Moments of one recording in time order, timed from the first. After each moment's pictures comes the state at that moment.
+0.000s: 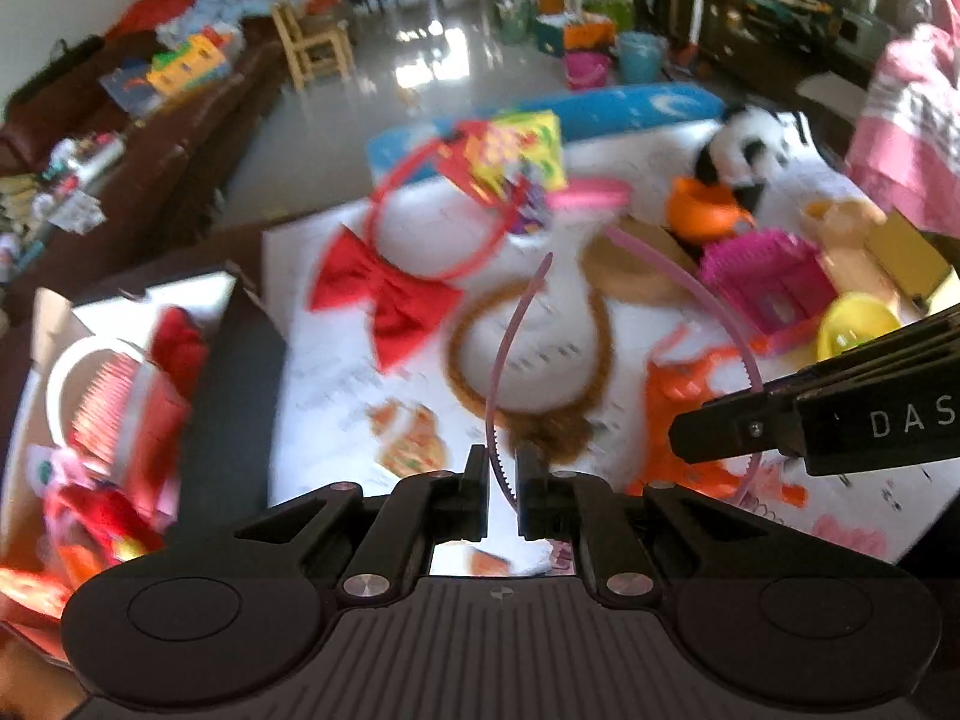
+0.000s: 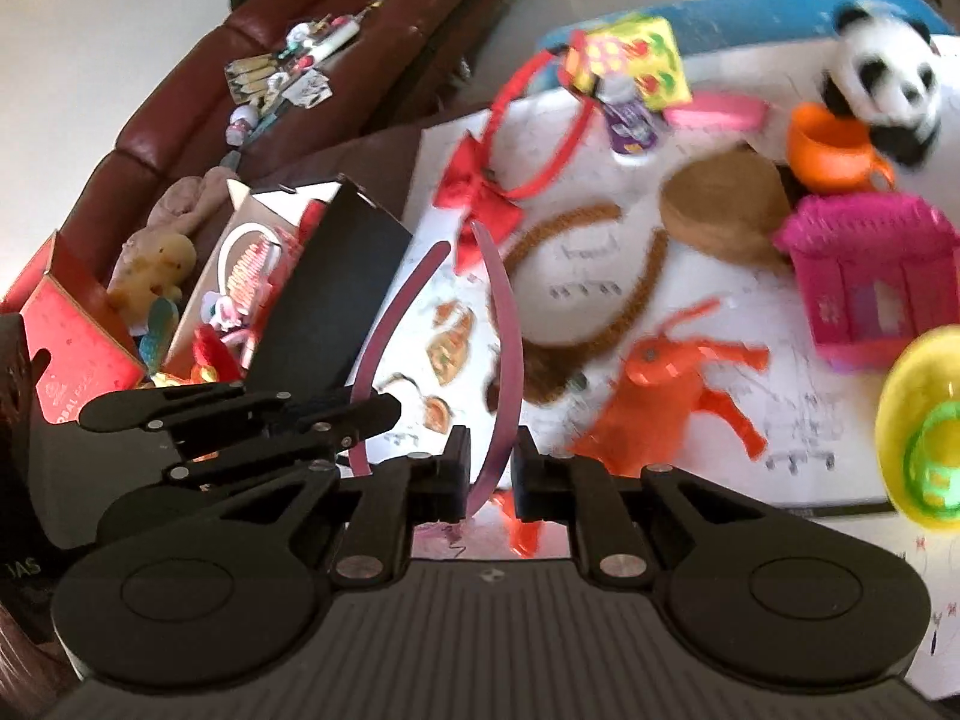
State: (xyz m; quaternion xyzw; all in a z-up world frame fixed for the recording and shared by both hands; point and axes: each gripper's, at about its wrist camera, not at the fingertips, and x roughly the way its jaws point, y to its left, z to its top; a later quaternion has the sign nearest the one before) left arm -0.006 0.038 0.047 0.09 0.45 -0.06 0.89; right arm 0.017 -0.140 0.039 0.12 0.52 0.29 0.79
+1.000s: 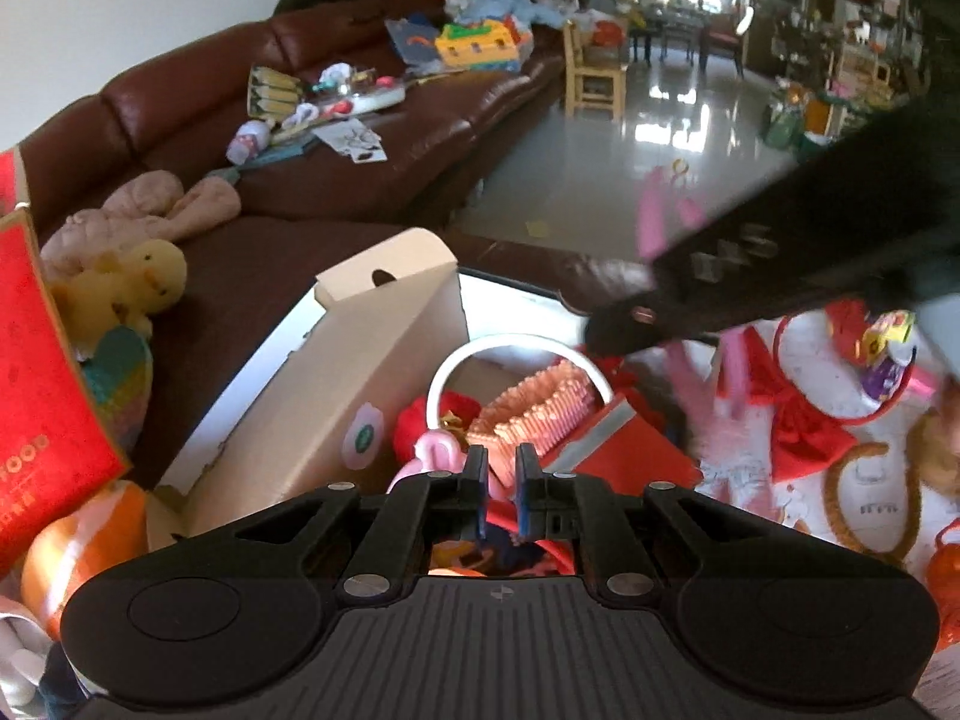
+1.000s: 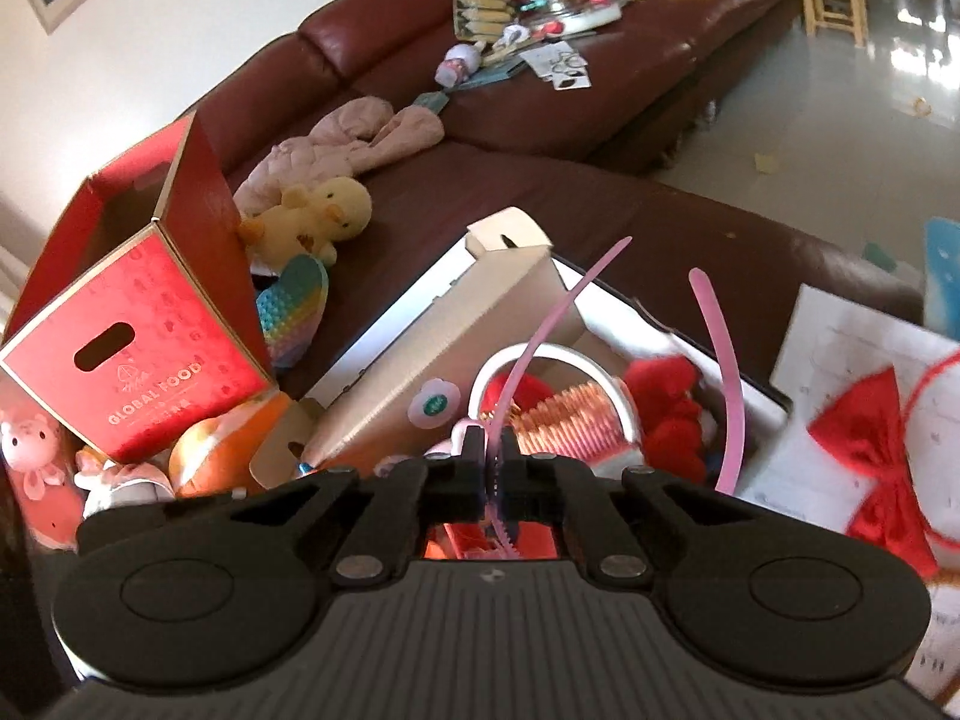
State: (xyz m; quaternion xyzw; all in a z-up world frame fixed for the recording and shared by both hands) left arm -0.017 0.275 0.101 -0.03 0.39 0.16 0.91; right arm 0.081 0.168 0.111 -0.01 0.46 0.46 0.76
